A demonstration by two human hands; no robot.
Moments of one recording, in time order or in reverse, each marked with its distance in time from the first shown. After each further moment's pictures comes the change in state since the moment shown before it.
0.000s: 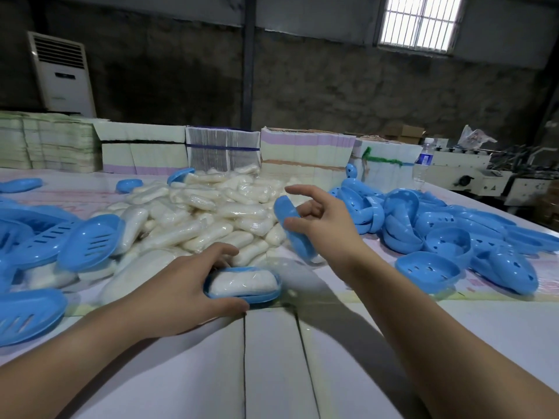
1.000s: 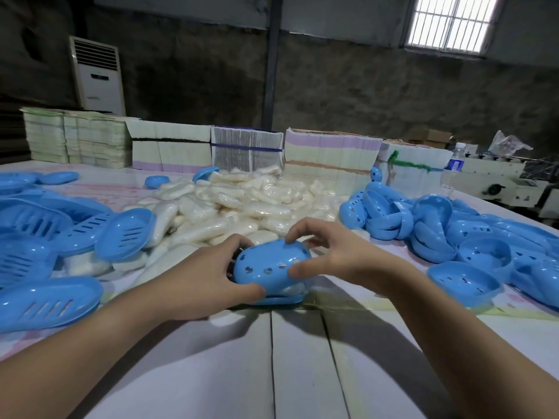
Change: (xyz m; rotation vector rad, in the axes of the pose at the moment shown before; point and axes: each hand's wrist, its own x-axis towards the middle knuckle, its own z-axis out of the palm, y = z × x) left_hand 0.003 0.002 -0.011 -0.114 -0.033 -0.146; right_hand -0.009 -0.005 0.007 -0.276 -0.475 0.099
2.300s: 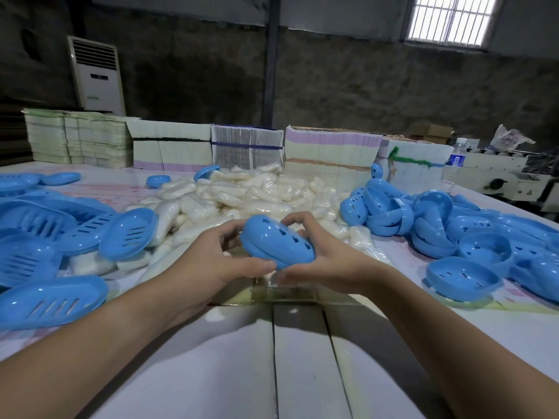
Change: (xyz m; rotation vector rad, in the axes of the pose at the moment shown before) left_hand 0.001 0.010 0.007 -0.836 0.068 -0.021; right_hand 0.006 0.013 0.015 0.172 -0.150 -0.098
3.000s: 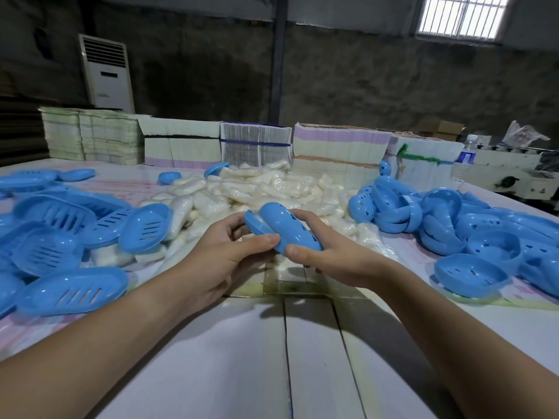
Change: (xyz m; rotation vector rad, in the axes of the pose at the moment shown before) left_hand 0.000 0.003 0.005 -0.335 0.056 -0.038; right_hand 0.003 0.001 0.004 -0.102 0.052 -0.011
